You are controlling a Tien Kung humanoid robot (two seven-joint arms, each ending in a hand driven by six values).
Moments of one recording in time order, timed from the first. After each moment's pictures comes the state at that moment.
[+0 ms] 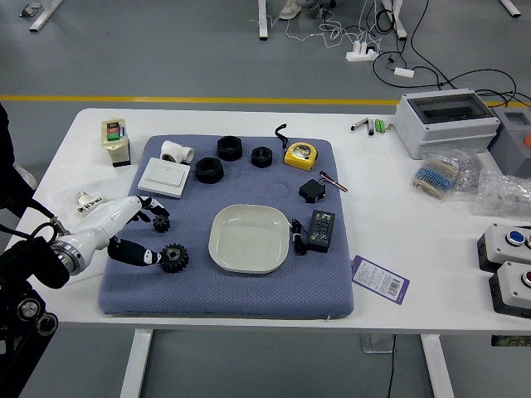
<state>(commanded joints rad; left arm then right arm) -0.14 0.22 -1.36 -1.55 2.13 -0.31 0.16 -0.01 -0.22 0.12 0.26 0.39 -0.21 0.12</state>
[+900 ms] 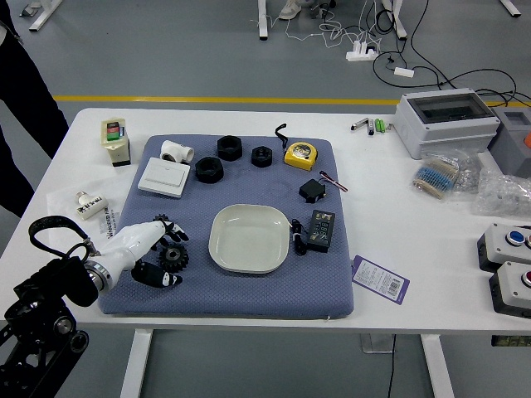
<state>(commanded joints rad) -0.16 0.21 -1.23 -1.48 2.19 -0.25 0.16 -0.01 -0.22 0.12 0.26 0.38 -0.22 0.12</state>
